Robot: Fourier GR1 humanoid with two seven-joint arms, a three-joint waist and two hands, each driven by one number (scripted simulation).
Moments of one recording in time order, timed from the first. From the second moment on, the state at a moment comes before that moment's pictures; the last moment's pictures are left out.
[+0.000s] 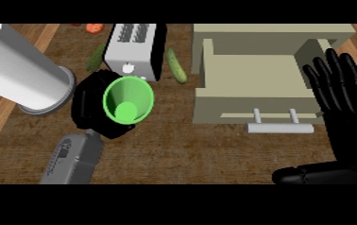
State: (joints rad) left arm -0.32 0.07 0.03 -1.24 0.31 -0.15 -0.55; right arm -0.07 -0.09 -0.07 -2.10 -0.16 0.14 0.19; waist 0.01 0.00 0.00
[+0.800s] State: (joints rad) left arm -0.69 0.01 -0.03 -1.35 0.23 0.15 -0.20; right arm -0.08 -0.10 -0.09 -2.08 -0.17 0.15 0.17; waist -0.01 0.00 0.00
